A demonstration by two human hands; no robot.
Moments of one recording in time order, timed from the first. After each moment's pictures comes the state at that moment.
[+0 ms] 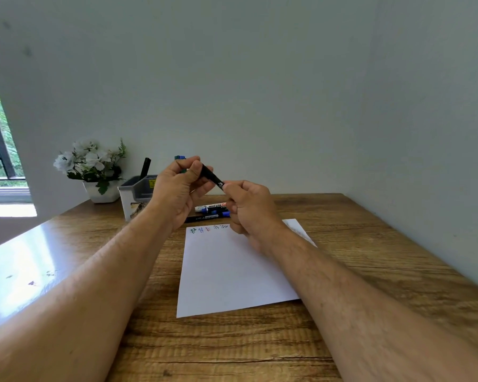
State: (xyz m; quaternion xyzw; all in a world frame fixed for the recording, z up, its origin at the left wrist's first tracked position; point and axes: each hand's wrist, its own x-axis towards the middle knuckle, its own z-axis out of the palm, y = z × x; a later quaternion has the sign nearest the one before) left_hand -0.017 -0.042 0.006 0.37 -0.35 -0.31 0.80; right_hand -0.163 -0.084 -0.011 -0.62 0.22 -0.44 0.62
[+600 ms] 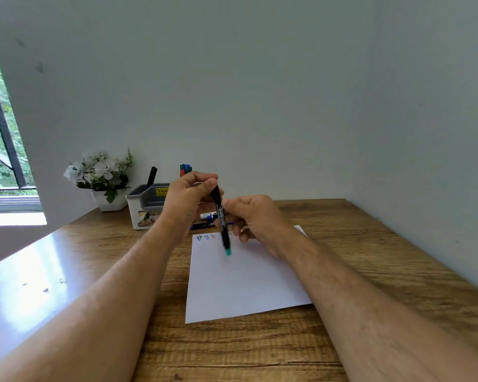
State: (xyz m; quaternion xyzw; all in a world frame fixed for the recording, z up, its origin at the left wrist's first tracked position) left_hand -0.023 -0.036 0.001 0.45 -0.45 -0.24 0.74; right_hand -0.176 -0.092 -0.011 -0.72 0.20 -0.35 0.57
